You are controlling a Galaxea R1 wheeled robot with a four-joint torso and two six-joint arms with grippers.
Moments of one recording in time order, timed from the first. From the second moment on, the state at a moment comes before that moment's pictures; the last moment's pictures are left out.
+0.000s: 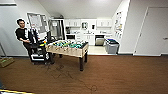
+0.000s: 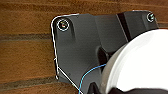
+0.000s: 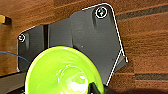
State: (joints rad) left arm 1.50 2.87 -2.58 0.14 -0.02 -0.08; right arm -1.55 2.81 -2.48 0.26 0.10 -0.16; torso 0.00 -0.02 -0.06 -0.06
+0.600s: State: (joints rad) left arm 1.49 2.86 -2.58 0.14 -0.03 -0.08; right arm -1.55 2.81 -2.48 0.26 0.09 -0.16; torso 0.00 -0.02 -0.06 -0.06
